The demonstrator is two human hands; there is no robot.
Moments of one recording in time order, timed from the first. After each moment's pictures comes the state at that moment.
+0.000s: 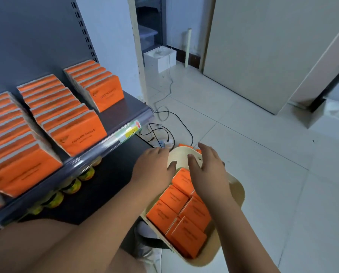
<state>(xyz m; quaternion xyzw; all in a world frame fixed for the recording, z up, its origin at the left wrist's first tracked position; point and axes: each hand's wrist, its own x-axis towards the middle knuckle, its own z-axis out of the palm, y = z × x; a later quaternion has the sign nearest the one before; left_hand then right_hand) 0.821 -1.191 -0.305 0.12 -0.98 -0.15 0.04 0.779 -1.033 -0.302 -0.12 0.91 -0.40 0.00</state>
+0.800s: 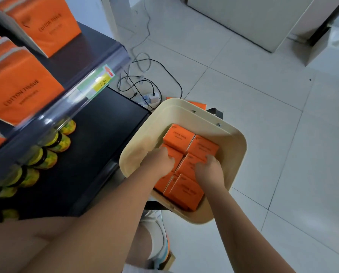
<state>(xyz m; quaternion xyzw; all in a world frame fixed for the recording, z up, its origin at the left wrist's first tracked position) 0.811 -1.173 -0.468 0.17 -0.92 -0.25 -0.26 0.806 -0.999 -0.484 0.18 0.89 -0.36 0.23</state>
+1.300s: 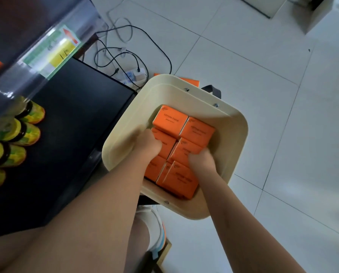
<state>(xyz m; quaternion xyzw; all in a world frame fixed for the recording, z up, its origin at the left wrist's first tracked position) 0.777 -1.184 -0.543 0.27 -0.87 -0.32 -0.25 0.795 -1.010 -0.509 0.21 0.86 -0.37 0.28</state>
